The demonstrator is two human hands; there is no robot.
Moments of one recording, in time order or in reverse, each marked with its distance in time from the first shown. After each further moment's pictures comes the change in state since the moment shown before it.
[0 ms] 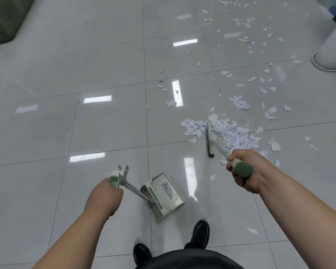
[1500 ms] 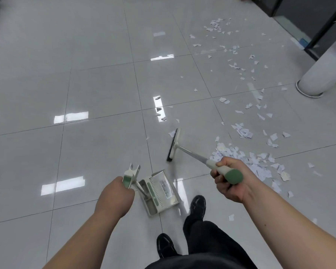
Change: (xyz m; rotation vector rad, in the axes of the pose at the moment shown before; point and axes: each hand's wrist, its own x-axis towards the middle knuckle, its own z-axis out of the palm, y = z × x) left_hand 0.301 0.093 -0.177 -0.003 -0.077 0.233; right_hand 0.077 -0.144 0.303 0.263 -0.123 0.006
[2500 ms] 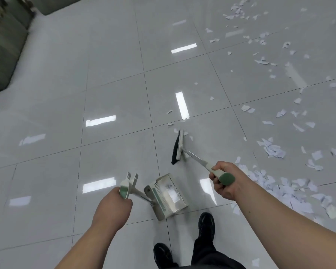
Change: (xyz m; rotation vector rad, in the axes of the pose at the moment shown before) left_hand 0.148 0.220 -0.016 0.131 0.076 -0.148; right_hand 0.183 -0.250 0.022 -0.014 -0.014 0.166
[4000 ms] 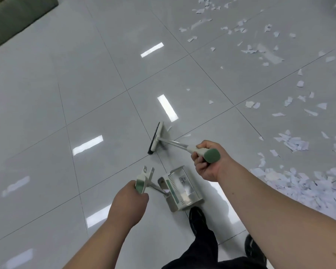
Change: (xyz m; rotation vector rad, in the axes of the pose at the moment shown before) left_hand 0.284 0.102 -0.112 0.087 -0.135 0.218; right_hand 0.117 -0.136 0.258 0.376 -0.187 0.000
